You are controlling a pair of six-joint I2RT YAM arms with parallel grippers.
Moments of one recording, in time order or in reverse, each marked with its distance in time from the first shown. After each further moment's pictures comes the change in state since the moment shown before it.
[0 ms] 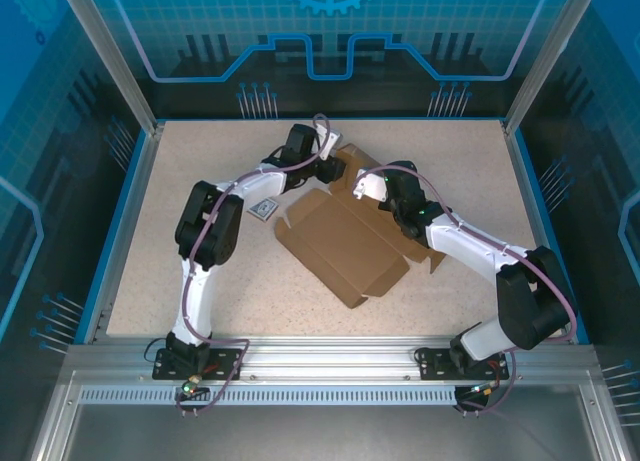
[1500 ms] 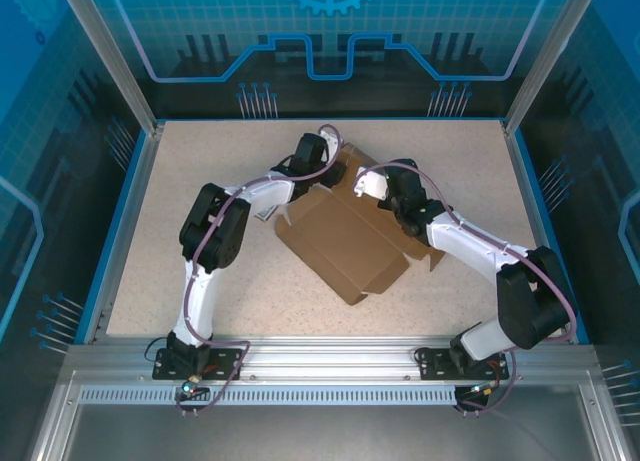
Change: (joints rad) left arm -0.050 0.000 -0.056 0.063 -0.278 0.009; right arm -0.012 0.002 0.014 -0.012 -0.039 0.031
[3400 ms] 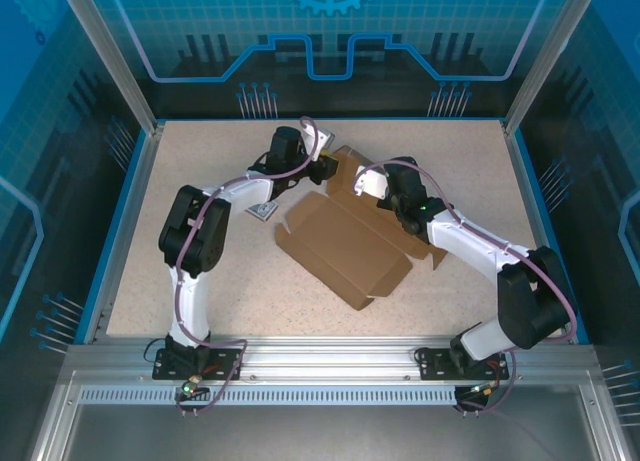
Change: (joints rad) left arm 0.089 -0.119 -0.136 0.150 0.454 0.005; right arm -0.003 0.003 0.026 -0.039 -0.030 0.022
